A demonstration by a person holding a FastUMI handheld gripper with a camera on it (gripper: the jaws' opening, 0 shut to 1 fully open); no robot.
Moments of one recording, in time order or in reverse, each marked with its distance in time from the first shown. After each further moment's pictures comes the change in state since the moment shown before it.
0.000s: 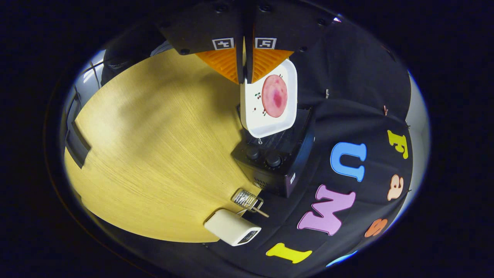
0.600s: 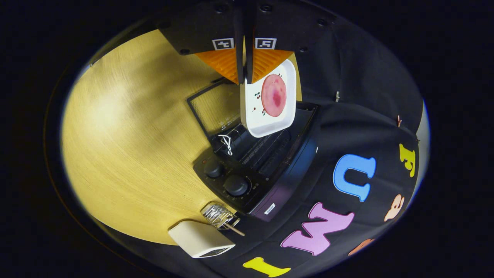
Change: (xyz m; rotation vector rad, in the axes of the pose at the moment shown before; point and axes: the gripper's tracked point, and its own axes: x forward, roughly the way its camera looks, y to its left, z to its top) arm 0.119 0.070 -0.020 -0.068 -0.017 -0.045
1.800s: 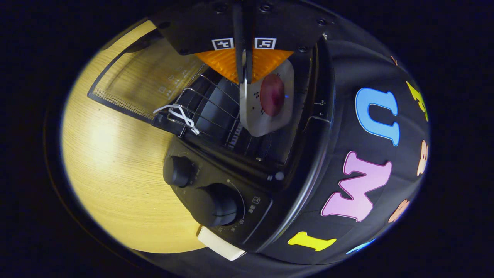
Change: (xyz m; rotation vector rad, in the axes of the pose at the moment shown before) arm 0.137 0.043 0.064 0.348 -0.339 -0.082
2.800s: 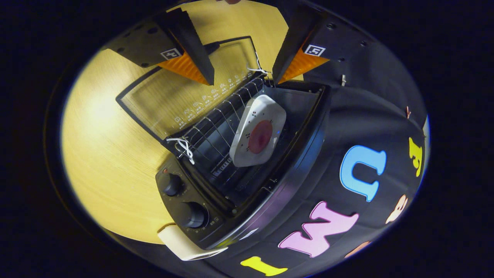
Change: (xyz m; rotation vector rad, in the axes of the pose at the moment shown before) arm -0.086 -0.023 -0.052 -0.379 0.240 0.072
